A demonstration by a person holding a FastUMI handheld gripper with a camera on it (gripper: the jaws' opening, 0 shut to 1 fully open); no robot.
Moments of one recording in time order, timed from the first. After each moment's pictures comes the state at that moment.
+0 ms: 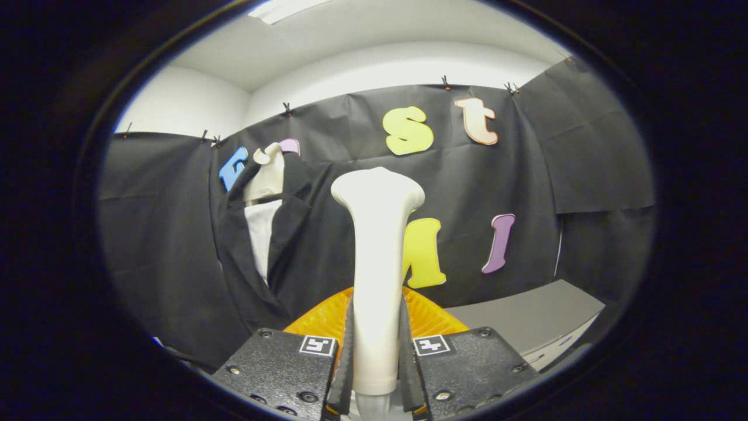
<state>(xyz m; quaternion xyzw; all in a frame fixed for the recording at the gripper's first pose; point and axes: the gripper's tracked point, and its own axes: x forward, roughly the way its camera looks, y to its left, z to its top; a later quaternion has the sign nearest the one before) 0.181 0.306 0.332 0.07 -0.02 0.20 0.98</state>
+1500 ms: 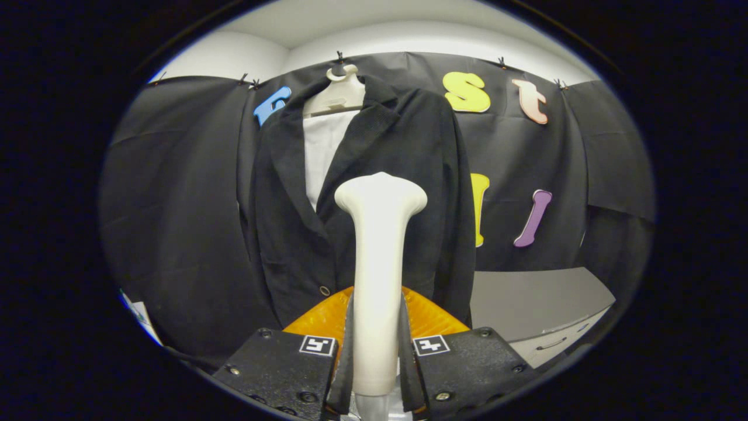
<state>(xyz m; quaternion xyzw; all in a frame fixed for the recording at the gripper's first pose) 0.164 0.406 0.200 -0.03 0.07 0.22 0.97</state>
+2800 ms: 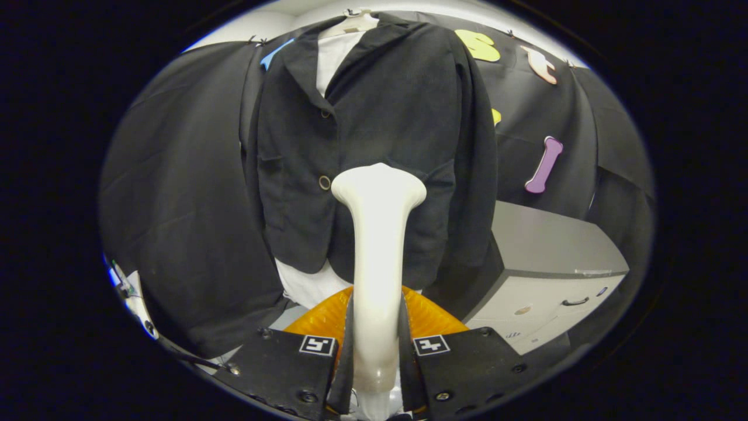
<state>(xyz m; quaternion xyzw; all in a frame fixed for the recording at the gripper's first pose) 0.154 0.394 0.044 -0.08 0.19 0.22 0.95</state>
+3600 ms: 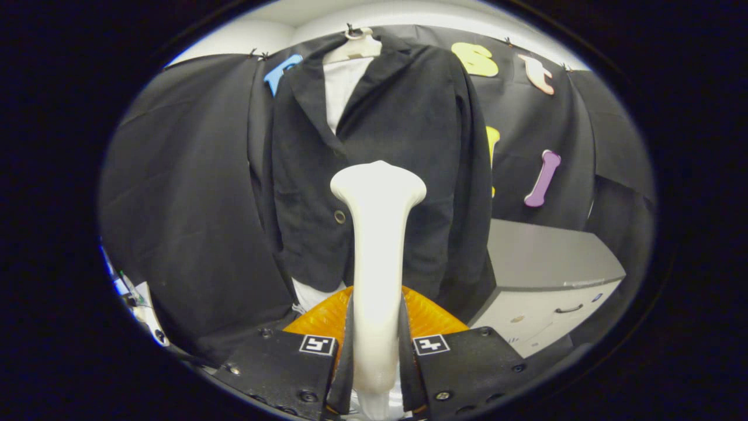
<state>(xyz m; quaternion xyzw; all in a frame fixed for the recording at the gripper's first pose) 0.114 0.406 0.128 -0.05 0.13 0.24 0.96</state>
